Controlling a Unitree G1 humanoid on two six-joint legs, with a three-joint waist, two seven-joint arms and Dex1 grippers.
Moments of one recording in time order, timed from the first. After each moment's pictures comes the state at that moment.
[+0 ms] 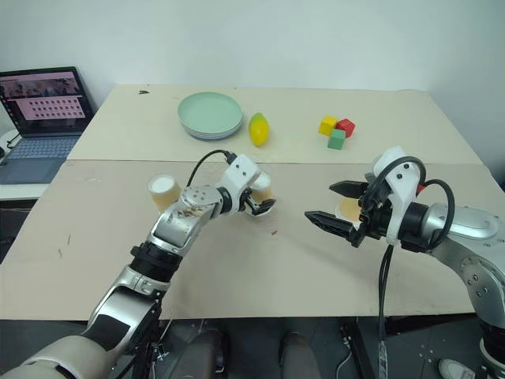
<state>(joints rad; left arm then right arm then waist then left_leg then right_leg) -0.78 0.17 -0.28 0.21 0.00 0.65 -0.54 -0.28 -0.93 -0.29 -0.56 0.83 0.90 0.69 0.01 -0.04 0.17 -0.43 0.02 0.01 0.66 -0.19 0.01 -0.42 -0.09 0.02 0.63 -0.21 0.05</state>
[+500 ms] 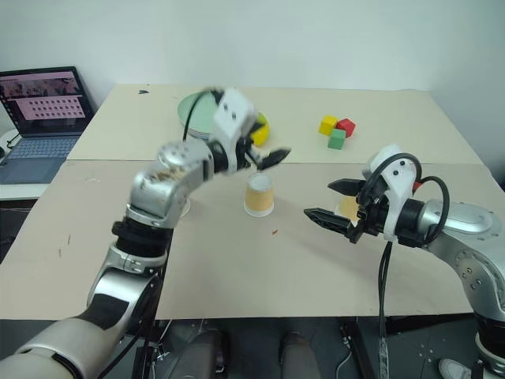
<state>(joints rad) -1.03 0.18 -0.09 0.01 -0.19 0.72 -0.59 -0.31 -0.92 -0.24 -0.51 0.80 0.89 0.71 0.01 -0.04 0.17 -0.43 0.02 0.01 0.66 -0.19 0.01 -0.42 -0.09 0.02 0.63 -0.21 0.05</state>
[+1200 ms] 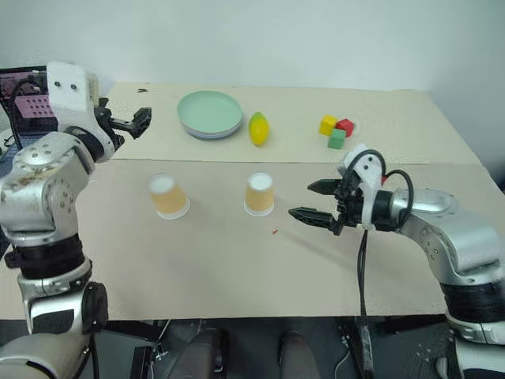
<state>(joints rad) -0.77 0.44 0.27 -0.38 -0.17 1.05 -0.26 -0.52 -0.83 0.00 -0.25 0.65 0.78 0.89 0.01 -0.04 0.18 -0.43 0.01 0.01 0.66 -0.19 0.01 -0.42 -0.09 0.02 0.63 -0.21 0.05</state>
